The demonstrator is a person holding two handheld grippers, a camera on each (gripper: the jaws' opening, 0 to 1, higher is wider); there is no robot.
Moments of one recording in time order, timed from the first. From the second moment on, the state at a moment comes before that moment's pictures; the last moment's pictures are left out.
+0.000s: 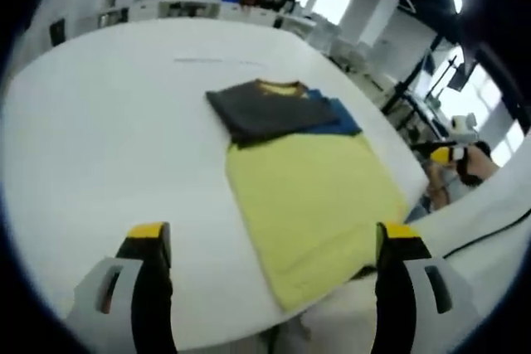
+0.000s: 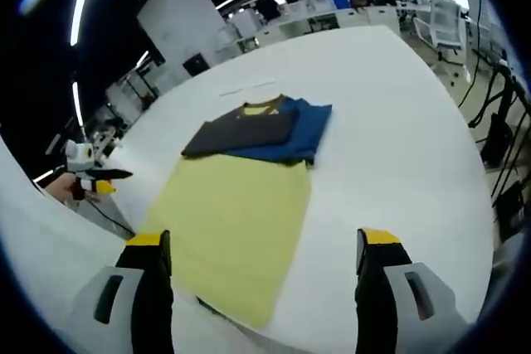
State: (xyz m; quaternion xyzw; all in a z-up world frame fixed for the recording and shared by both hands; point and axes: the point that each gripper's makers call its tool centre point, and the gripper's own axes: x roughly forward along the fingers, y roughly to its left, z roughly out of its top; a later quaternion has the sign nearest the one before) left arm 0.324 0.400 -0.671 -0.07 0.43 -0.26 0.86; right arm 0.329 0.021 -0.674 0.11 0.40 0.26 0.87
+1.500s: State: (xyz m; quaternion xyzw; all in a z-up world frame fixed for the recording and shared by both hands) left arm 0.252 0.388 -0.737 -0.08 0.52 -0.27 0.80; right arm 0.246 0.046 -0.732 0.12 0.48 0.27 0.83
